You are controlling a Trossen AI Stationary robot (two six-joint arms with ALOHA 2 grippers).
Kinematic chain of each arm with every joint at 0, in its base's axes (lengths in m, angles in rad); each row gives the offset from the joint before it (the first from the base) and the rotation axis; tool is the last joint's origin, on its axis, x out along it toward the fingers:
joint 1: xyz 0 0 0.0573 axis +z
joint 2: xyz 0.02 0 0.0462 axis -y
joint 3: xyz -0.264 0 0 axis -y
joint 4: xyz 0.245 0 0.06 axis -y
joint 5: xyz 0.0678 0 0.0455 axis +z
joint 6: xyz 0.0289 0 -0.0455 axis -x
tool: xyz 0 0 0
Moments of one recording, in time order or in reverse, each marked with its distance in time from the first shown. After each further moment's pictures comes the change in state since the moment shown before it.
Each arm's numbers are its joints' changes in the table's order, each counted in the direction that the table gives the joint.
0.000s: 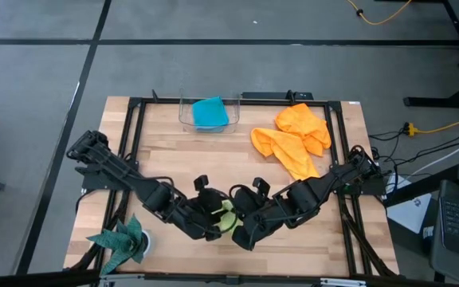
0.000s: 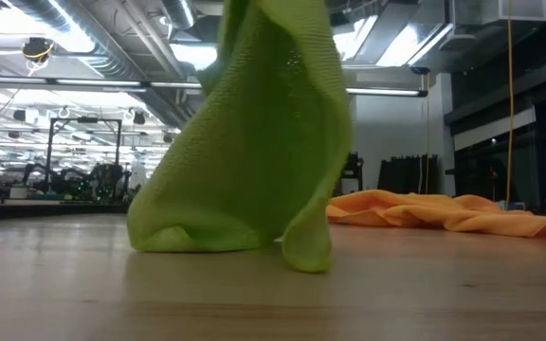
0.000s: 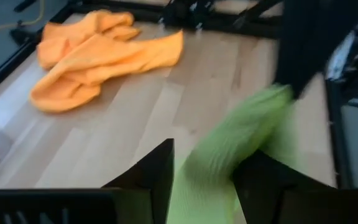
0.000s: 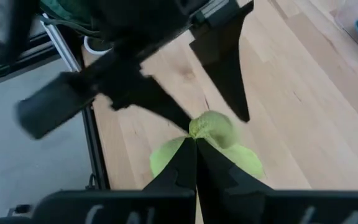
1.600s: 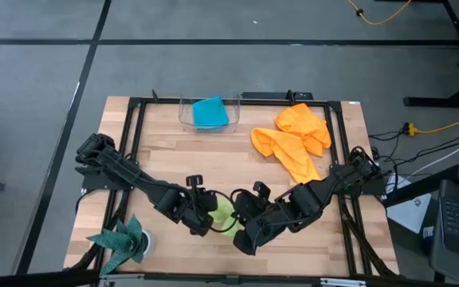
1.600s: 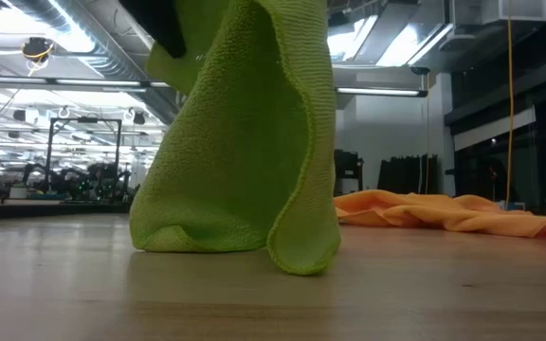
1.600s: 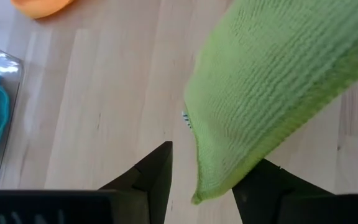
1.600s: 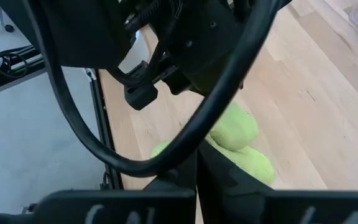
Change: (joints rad) left arm 0.038 -0.070 -0.002 -0.404 -0.215 -0.019; right arm 0.017 0.000 0.000 0.029 0.000 -0.018
